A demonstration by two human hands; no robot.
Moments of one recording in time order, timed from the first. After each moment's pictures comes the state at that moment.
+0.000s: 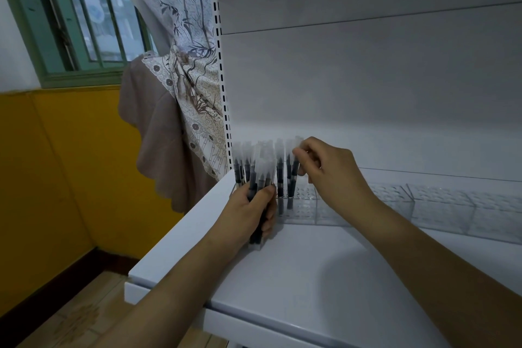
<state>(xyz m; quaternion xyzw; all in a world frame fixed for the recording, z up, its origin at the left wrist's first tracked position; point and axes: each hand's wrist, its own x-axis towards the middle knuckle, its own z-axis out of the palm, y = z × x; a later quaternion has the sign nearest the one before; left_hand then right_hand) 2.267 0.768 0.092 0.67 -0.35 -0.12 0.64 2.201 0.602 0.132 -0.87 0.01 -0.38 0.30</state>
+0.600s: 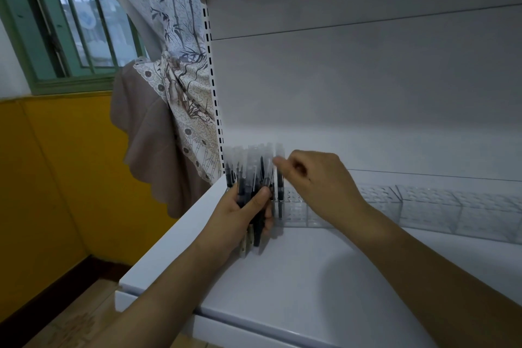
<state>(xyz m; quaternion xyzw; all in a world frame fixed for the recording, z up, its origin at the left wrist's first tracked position) 2.264 0.772 0.095 0.64 -0.39 -0.11 0.66 2.193 0.608 0.136 -0.90 0.01 -0.38 0.21</state>
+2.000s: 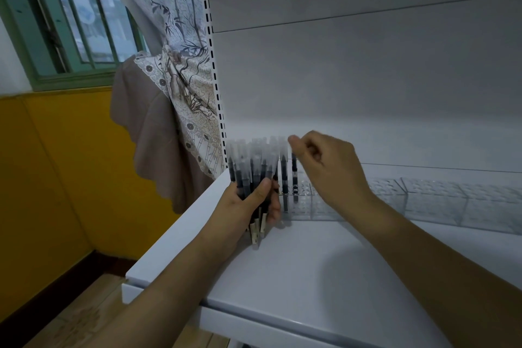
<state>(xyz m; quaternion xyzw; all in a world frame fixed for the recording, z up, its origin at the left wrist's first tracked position) 2.268 0.771 0.093 0.59 -0.36 -0.16 0.71 2.197 0.605 0.133 -0.85 0.04 -0.44 0.28</state>
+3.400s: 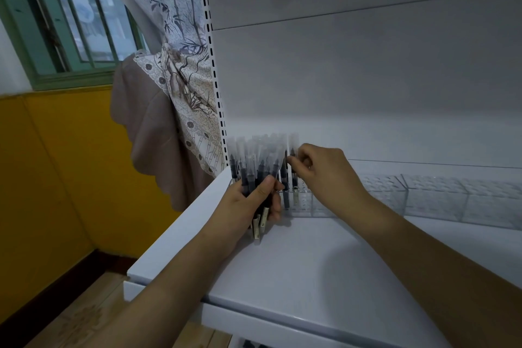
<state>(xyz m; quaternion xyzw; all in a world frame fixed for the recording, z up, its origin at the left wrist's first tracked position) 2.263 0.771 0.095 0.63 -0.38 -0.15 0.66 2.211 0.595 0.118 -0.90 0.06 -0.37 0.23</state>
